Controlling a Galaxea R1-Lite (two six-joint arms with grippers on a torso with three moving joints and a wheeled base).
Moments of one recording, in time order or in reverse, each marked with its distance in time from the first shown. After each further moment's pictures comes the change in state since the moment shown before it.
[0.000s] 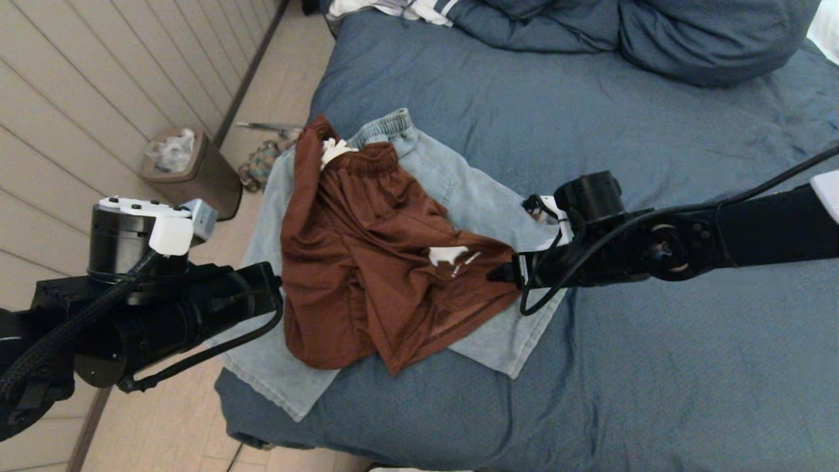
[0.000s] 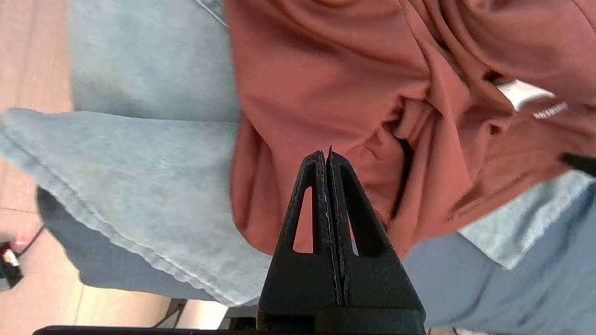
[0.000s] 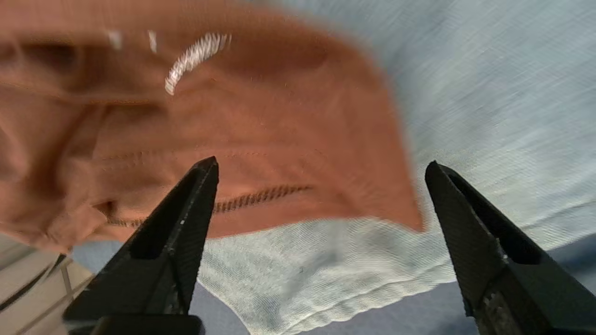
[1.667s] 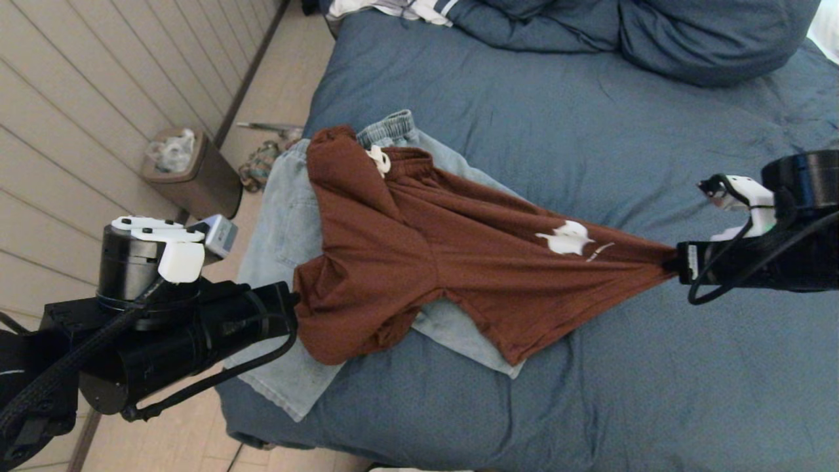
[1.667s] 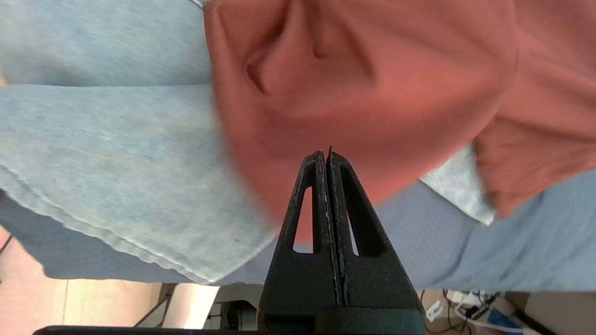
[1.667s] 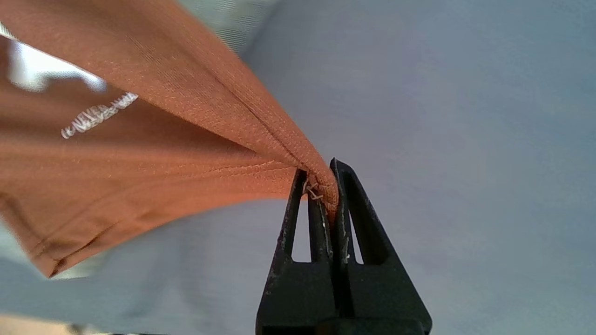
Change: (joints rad) left arm -0.079 -0.010 0.058 -0.042 -0.025 -0.001; right arm -0.493 -0.336 0.248 0.049 0.037 -0.187
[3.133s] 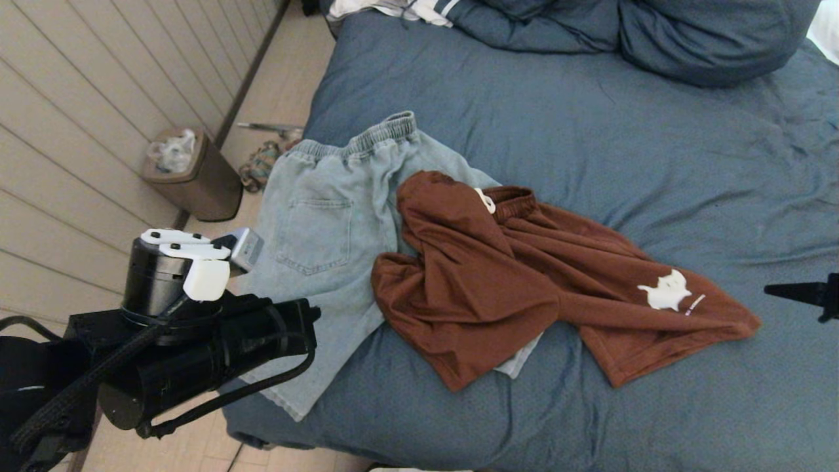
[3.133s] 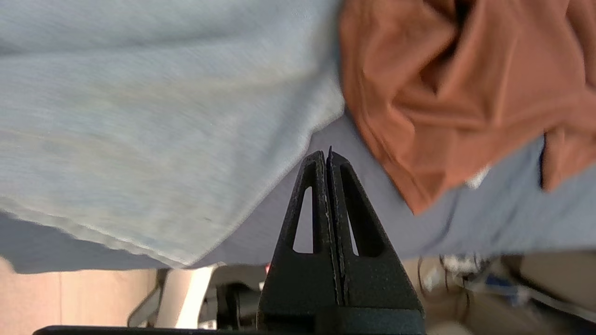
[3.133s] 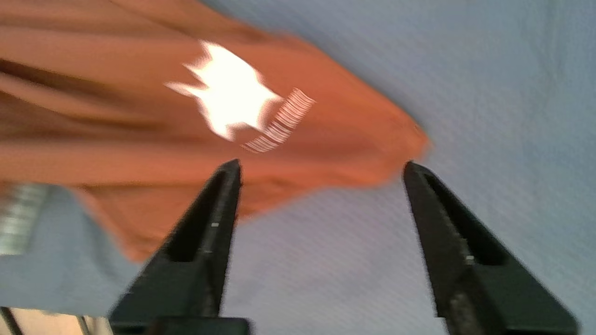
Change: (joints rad) left arm -0.076 0.028 0.004 0.005 -0.020 0.005; right arm -0.570 0.013 0.088 -0.043 0.530 -0.209
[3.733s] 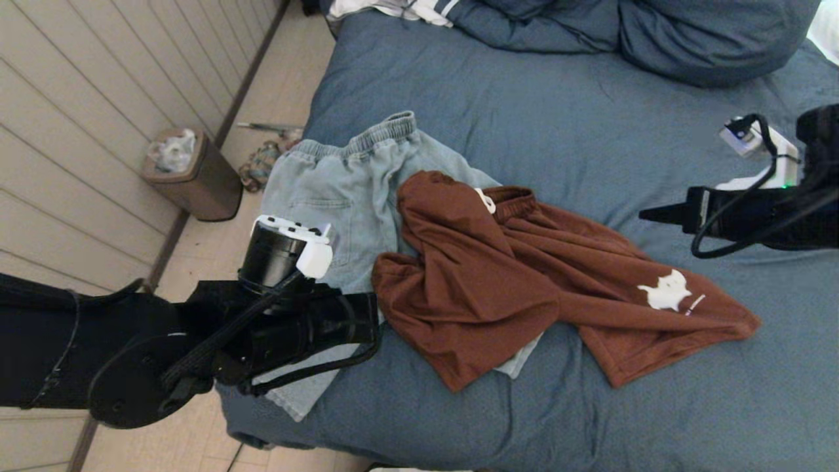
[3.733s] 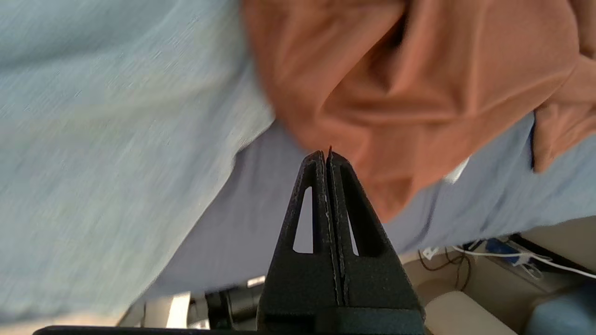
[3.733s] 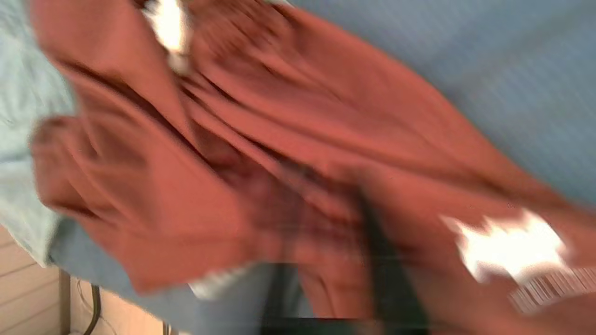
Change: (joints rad) left arm -0.088 0.207 -0.231 0.077 -0.014 0.022; right arm 0.599 -0.023 -0.233 -0.005 -0.222 0.324
